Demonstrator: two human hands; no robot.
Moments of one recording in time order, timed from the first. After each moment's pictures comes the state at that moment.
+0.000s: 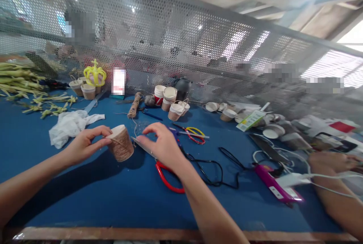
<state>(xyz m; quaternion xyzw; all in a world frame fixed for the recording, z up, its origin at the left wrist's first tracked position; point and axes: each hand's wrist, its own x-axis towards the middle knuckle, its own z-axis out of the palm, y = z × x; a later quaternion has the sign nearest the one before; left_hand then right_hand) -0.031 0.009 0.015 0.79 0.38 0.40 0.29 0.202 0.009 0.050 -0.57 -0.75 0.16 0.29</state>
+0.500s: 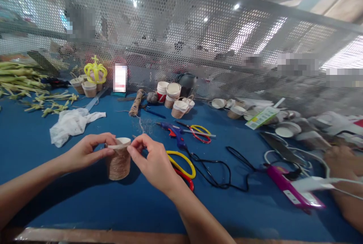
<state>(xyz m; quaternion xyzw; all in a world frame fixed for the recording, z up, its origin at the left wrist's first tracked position) -0.023 0.002 0.017 0.79 0.34 0.32 0.39 0.182 -0.020 0.037 -0.46 -0.76 0.27 0.37</state>
